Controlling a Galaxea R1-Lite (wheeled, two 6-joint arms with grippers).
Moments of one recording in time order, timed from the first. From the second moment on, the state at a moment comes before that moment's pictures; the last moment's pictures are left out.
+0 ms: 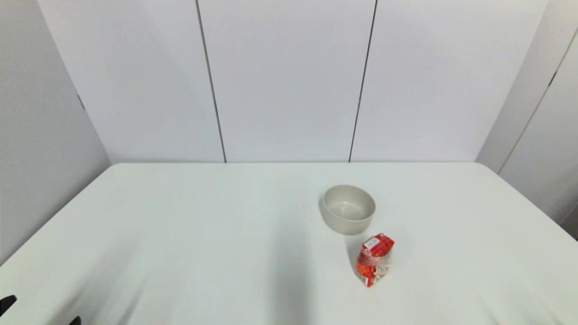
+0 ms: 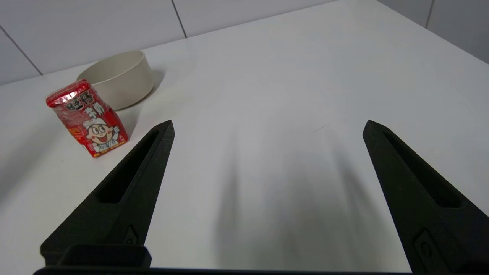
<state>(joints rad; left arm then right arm) -0.01 0.36 -0.02 -0.21 -0.10 0.12 0.00 0.00 0.00 0.01 -0.06 0.21</state>
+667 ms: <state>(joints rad) 0.00 0.02 0.00 0.00 -0.03 0.07 0.00 0.00 0.00 0.02 -0.06 0.21</state>
